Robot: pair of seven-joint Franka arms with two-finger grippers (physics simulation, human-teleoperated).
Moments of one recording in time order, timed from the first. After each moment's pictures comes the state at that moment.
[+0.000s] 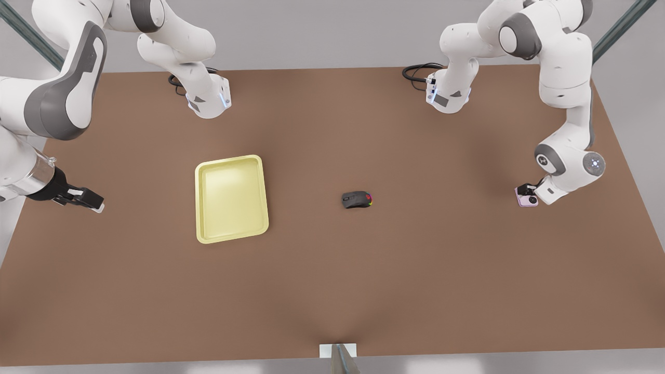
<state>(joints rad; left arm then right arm) -0.04 0.46 0.45 -2.22 -0.25 2.56 0.74 0.08 0.27 -0.20 -1.24 0.02 1.54 0.11</state>
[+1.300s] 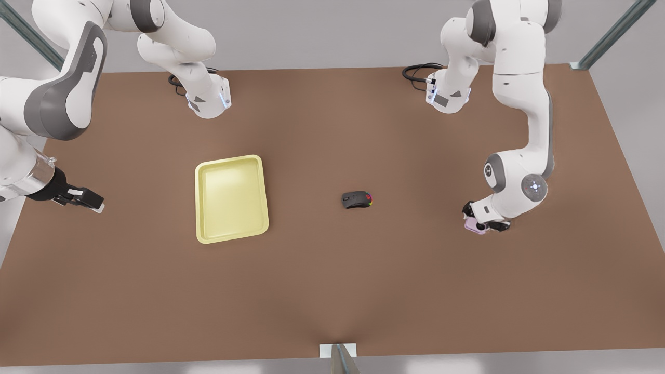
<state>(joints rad) -0.52 0.42 0.43 -1.99 -0.30 2.33 0.68 0.08 0.27 -0.20 -1.24 0.02 1.54 0.11</state>
